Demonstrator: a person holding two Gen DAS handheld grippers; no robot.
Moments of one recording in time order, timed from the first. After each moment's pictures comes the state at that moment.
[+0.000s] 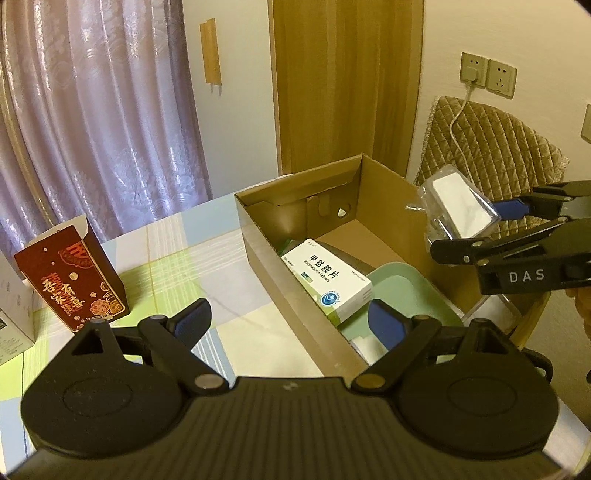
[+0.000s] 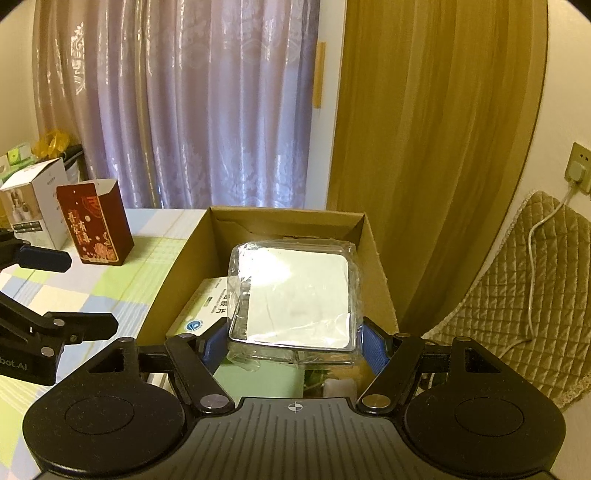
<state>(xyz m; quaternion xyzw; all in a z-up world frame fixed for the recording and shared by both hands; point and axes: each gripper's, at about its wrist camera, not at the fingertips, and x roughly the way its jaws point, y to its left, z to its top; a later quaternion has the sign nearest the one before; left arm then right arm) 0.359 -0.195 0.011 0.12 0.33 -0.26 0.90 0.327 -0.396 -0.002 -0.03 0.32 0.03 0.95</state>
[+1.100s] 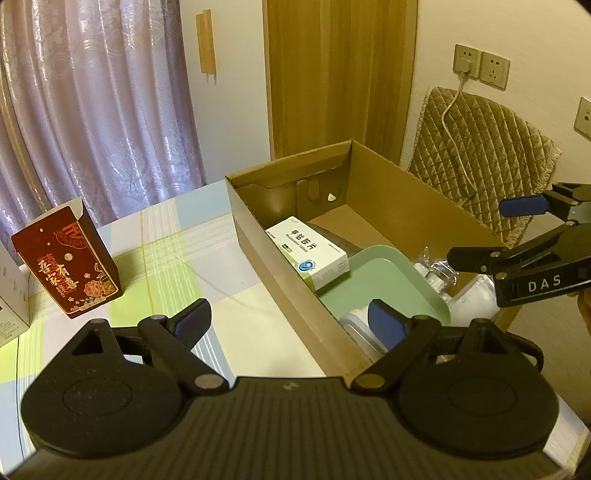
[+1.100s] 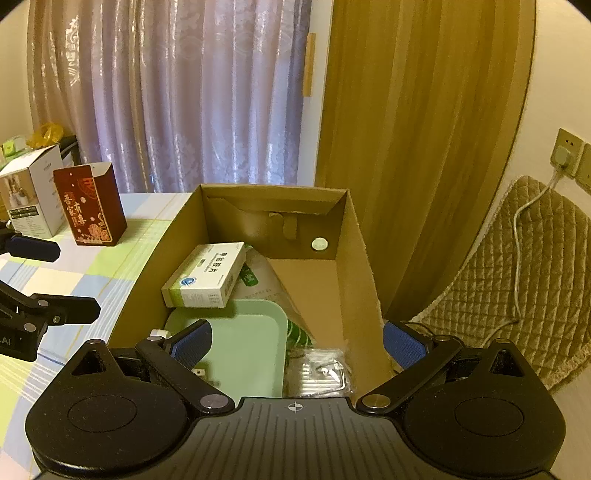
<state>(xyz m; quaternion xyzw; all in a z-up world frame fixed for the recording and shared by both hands) 0.344 -0.195 0.007 0.12 0.34 -0.26 0.89 0.294 -0.401 0.000 -0.04 0.34 0.00 0.94</state>
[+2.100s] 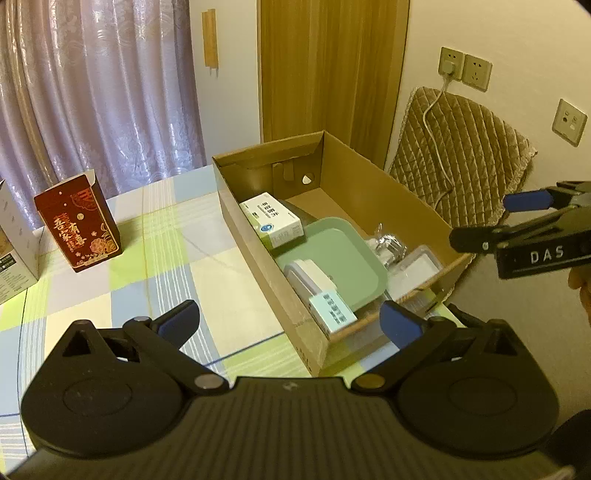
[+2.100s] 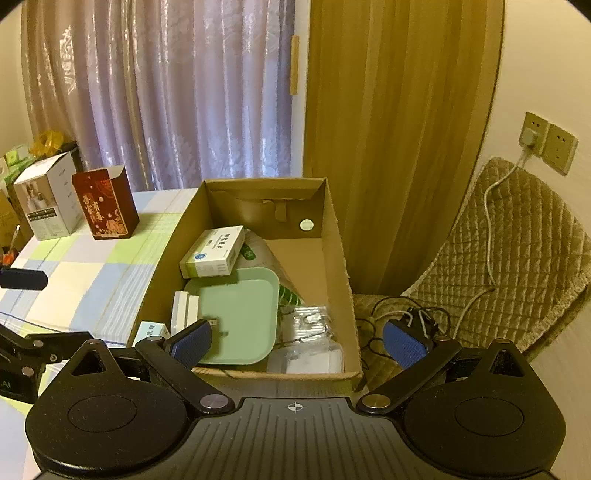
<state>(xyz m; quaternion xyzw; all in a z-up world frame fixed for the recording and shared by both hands) 0.255 -0.196 0.033 0.11 0.36 -0.25 0.89 0.220 -0.408 0.040 -0.01 0.35 -0.01 0.94</state>
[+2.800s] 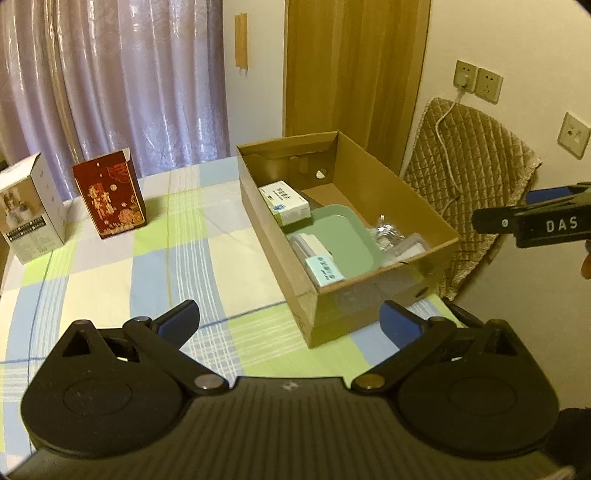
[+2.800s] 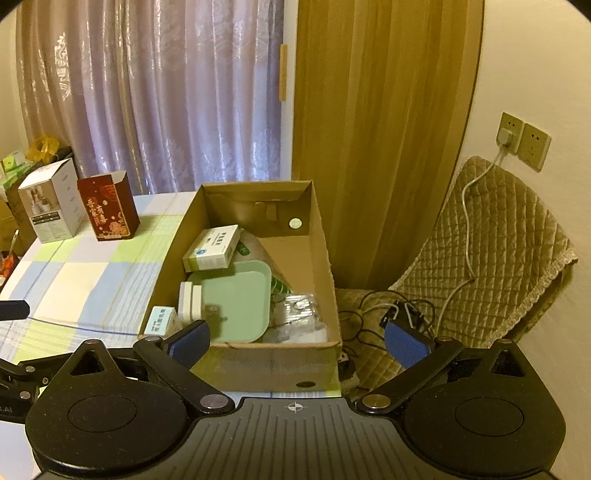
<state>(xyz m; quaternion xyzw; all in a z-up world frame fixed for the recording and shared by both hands) 0.195 -0.178 0.042 0.07 0.37 -0.21 0.90 0.176 -0.408 0.058 -0.01 0.35 -0.03 0.94</state>
